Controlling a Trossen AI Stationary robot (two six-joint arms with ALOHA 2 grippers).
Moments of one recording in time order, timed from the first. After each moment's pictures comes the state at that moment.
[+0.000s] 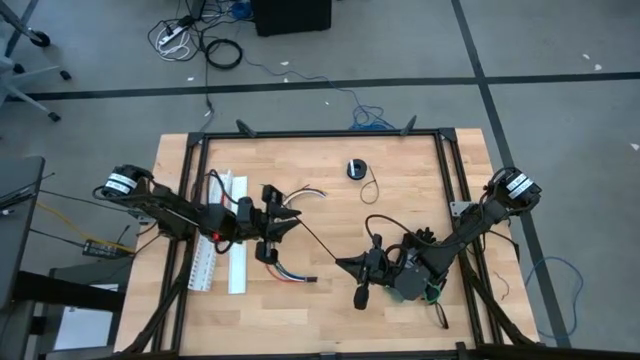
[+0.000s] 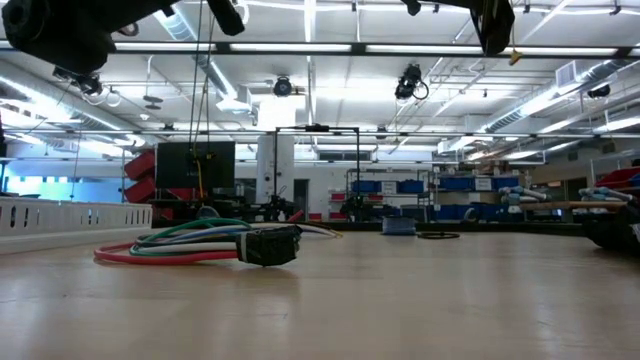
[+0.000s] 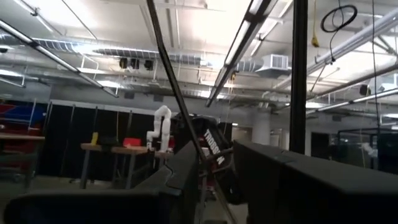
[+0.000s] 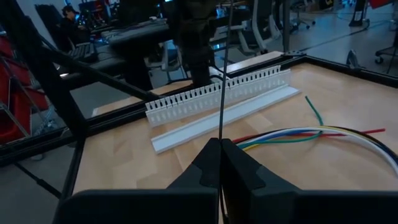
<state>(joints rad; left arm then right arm) -0.27 1.48 0.50 1.57 -0.27 0.04 0.66 1.65 0.89 0.56 0.97 0.41</state>
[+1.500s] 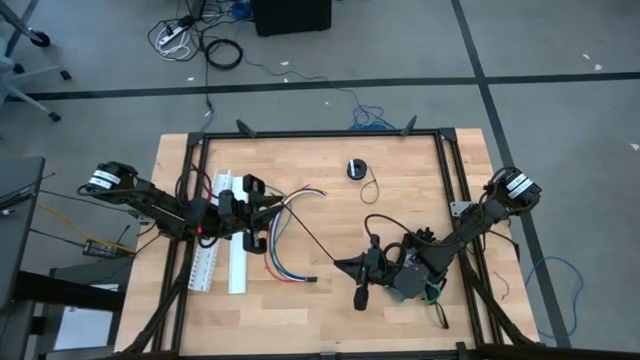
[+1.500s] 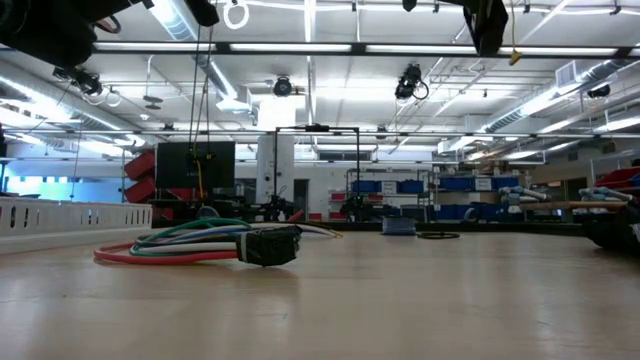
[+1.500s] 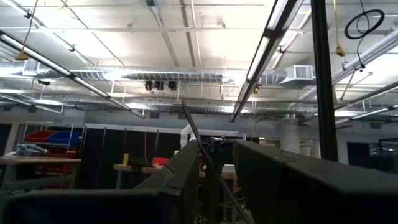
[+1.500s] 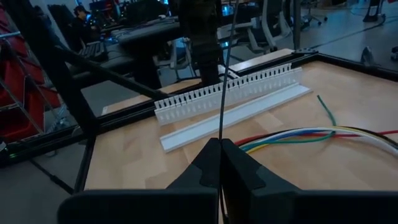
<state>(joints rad) -0.27 1.33 0.43 1.57 -0.35 0.15 0.65 1.65 0.89 0.58 0.93 0.40</state>
